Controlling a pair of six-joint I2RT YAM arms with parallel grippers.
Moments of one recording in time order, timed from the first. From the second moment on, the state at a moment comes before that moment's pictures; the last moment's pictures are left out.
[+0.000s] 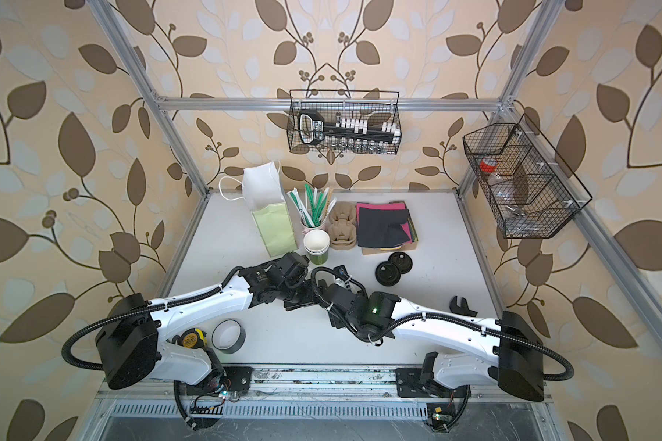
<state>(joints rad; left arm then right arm) -0.81 1.41 0.89 -0.47 0.26 -0.92 1.13 1.26 0.88 -0.68 0.40 0.69</state>
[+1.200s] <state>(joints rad) -0.82 1.25 0.97 -0.63 0.14 -0.92 1.13 1.30 0.93 -0.69 0.35 0.68</state>
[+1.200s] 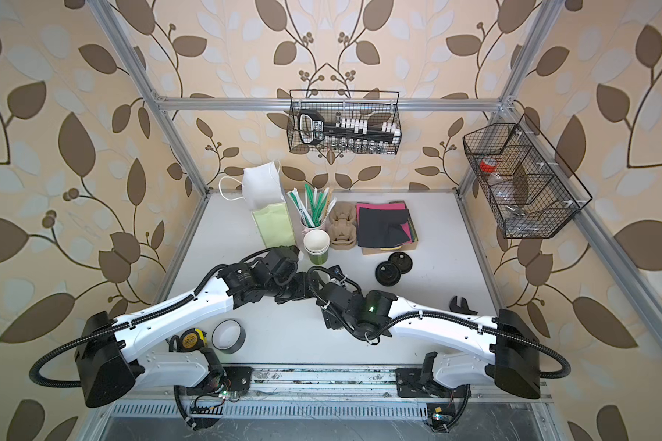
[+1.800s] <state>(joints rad) -0.82 1.21 0.93 -0.66 0.10 -0.92 1.12 1.33 0.99 -0.76 0.31 0.67</state>
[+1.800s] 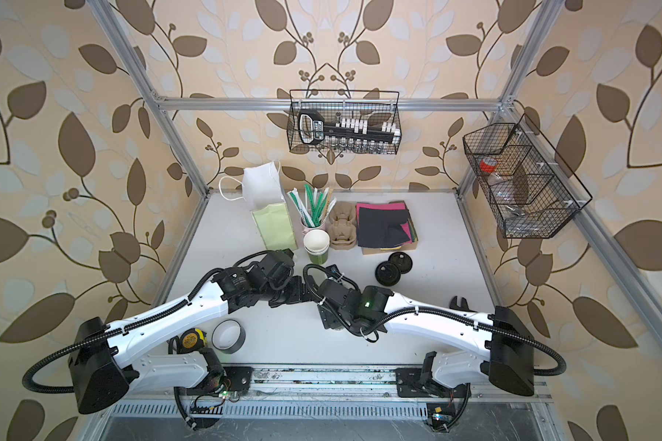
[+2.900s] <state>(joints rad) -0.82 1.20 0.93 -0.66 0.15 -0.90 1.10 1.34 1.03 -0.79 0.27 0.66</state>
